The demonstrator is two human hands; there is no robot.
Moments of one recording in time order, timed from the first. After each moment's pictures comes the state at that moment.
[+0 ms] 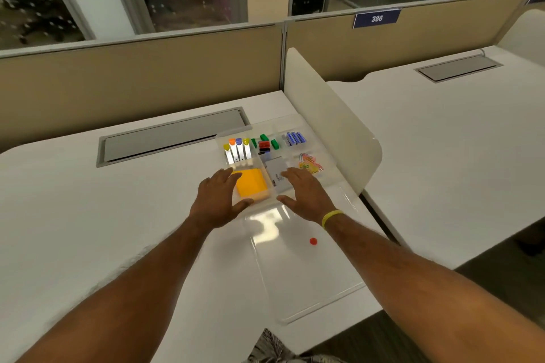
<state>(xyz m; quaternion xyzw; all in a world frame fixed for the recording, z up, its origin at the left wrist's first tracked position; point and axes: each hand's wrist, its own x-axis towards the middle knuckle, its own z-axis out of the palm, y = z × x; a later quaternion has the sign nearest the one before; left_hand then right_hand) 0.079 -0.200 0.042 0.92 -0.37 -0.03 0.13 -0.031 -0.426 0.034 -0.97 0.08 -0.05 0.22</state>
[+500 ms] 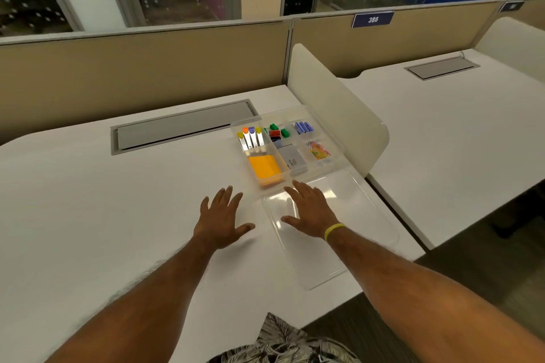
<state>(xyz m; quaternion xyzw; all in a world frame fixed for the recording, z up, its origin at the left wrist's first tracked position) 0.037 -0.111 0.003 0.92 -0.37 -0.12 0.06 -0.078 -0.343 0.005 -0.99 0.12 0.05 0.10</state>
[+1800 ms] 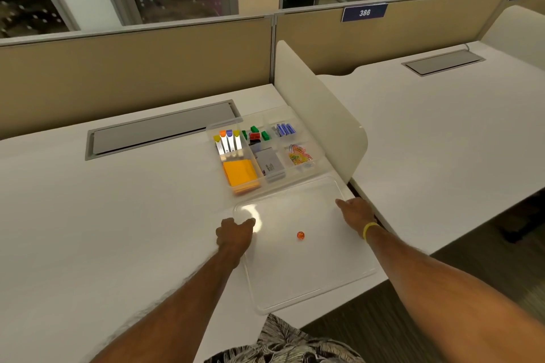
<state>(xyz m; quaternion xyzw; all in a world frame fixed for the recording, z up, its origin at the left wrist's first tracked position) -0.032 -0.228 0.002 0.82 0.13 -0.29 0.47 -0.132 -0.506 -0.015 -0.77 0.50 0.02 0.38</state>
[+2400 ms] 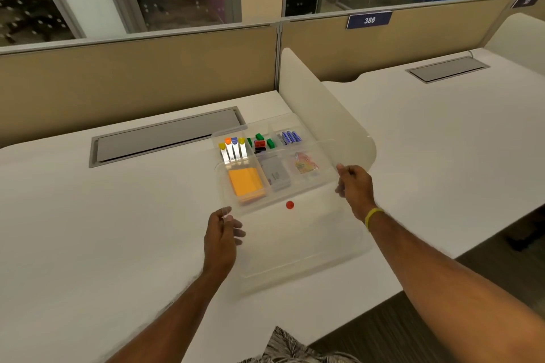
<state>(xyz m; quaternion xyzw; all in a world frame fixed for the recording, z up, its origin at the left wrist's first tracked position) -0.023 -0.193 0.016 0.74 -0.01 -0.13 0.66 -0.082 -0.488 0.059 -0.67 0.39 -0.22 0.59</state>
